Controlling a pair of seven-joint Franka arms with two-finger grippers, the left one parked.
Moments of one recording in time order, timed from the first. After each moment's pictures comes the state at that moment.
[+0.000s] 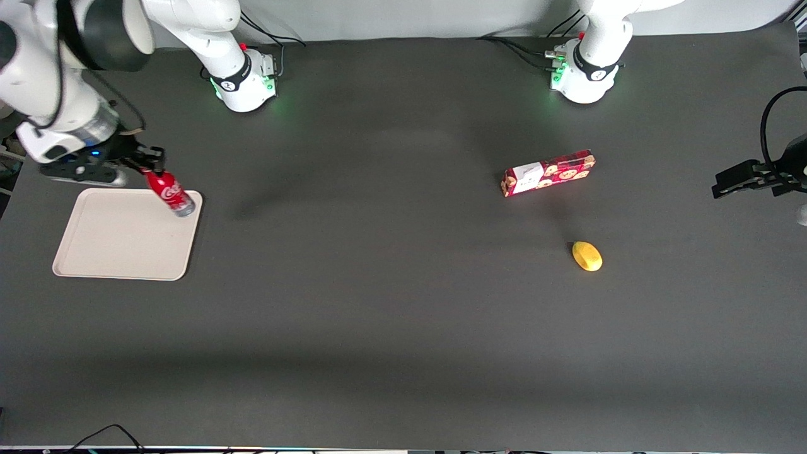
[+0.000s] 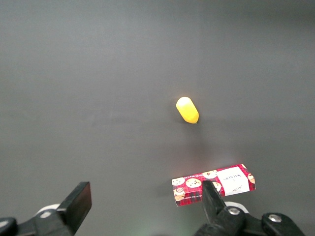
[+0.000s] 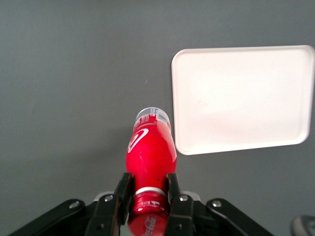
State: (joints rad) arm -0.25 -0.29 0.25 -2.16 -0.05 1.84 0.14
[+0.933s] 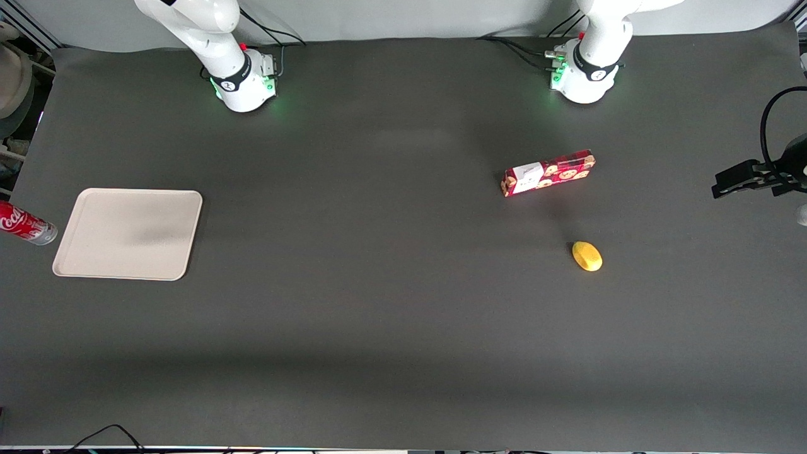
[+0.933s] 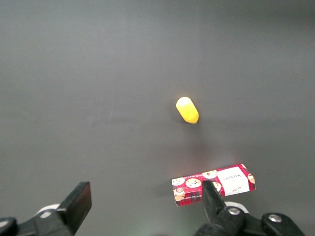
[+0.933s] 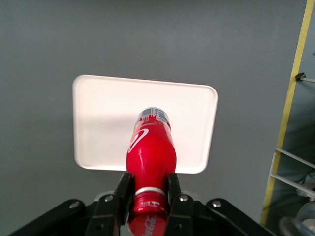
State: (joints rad) arm -0.31 0.23 -0.16 -1.47 -0.11 1.62 -0.48
